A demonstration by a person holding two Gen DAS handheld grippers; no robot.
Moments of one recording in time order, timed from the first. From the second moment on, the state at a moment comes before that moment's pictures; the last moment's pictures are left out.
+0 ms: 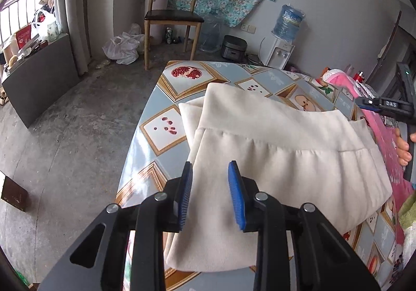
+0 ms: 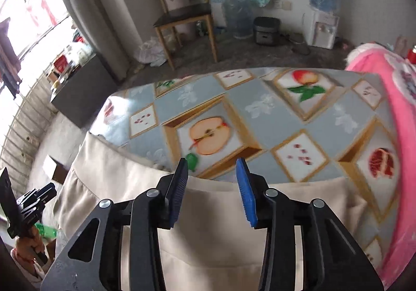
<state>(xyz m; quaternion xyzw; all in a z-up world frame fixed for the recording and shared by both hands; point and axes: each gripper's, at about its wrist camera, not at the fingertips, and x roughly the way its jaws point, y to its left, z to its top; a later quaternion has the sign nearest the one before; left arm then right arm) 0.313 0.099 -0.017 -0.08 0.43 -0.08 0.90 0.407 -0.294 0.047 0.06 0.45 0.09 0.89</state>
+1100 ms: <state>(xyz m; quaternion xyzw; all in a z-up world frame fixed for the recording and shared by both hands) 0.356 0.093 0.003 -0.04 0.40 -0.07 0.91 0.351 -0.396 0.047 0.10 0.39 -0.01 0.91</state>
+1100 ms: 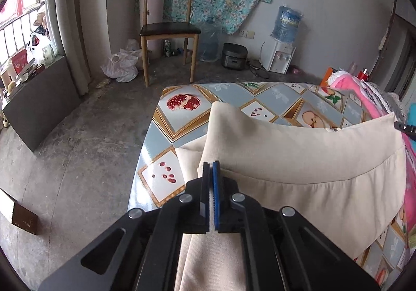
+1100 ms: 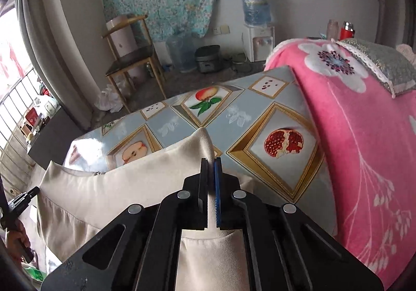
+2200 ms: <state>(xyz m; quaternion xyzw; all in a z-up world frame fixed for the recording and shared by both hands) 0.243 0.098 -0.061 -0.31 0.49 -0.18 0.79 0.170 -0.409 -0.038 0.44 0.47 0.05 0.76</state>
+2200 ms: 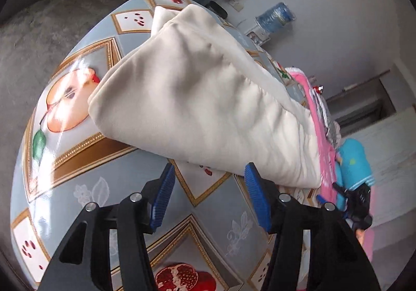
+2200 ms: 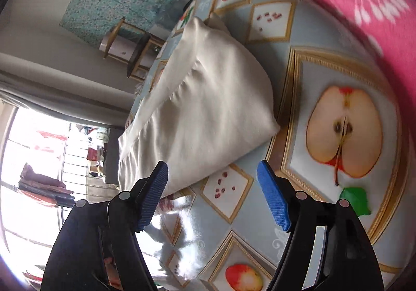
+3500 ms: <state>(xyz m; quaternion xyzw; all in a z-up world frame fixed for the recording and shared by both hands) 0.207 0.023 0.018 -0.06 0.27 -0.02 0.96 0.193 -0.380 0.038 0.31 0.32 -0.07 0.89</state>
